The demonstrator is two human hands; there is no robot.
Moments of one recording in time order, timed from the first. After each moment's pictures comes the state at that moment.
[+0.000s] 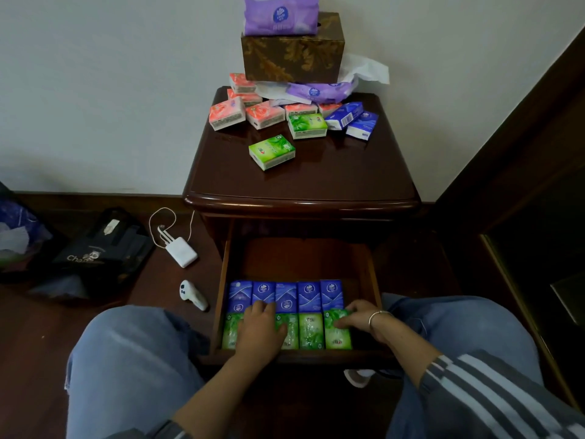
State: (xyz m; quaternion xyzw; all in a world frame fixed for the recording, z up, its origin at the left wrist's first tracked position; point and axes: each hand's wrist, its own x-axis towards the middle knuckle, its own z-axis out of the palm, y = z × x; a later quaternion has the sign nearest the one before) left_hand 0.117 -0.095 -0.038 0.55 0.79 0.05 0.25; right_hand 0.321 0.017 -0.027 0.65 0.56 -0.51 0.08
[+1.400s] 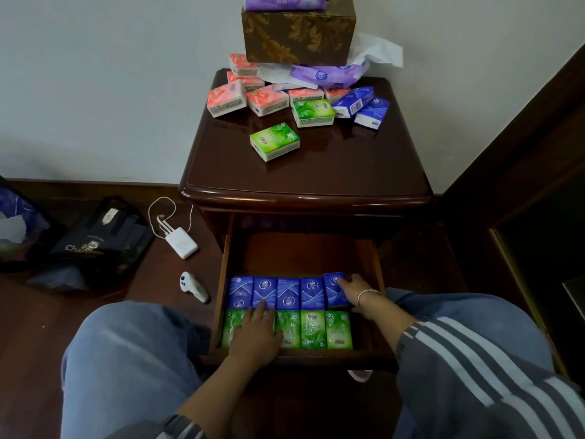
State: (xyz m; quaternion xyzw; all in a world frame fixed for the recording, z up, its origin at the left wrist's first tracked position) left_hand 0.104 -0.099 -0.069 0.56 0.75 -0.06 0.35; right_hand 0.291 0.057 -0.061 0.71 0.51 -0.49 0.01
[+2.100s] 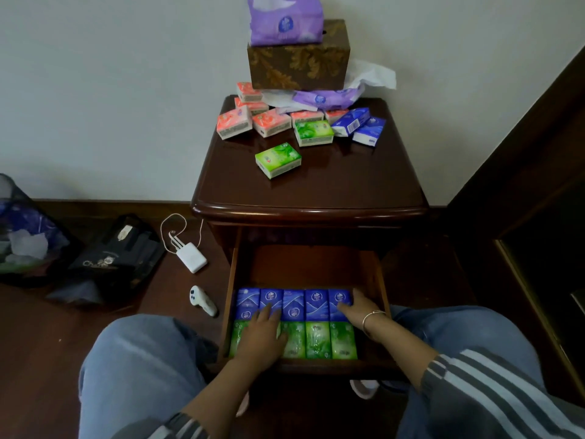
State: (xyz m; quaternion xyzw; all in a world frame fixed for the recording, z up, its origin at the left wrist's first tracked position) left_hand 0.101 -0.092 -0.050 0.56 0.76 0.02 0.33; right_hand 0.294 0.028 -0.024 0.65 0.60 -0.46 0.04
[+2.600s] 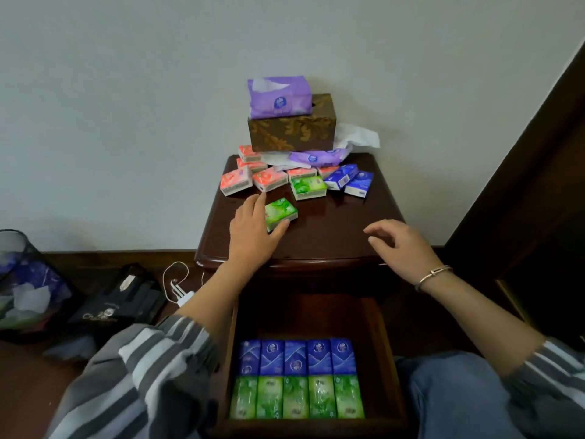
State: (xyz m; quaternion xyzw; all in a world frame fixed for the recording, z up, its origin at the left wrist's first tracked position) left_hand 0.042 0.076 0.143 0.57 0.77 0.29 0.01; right_hand 0.308 0.118 0.171 0.49 0.81 -0.23 -0.25
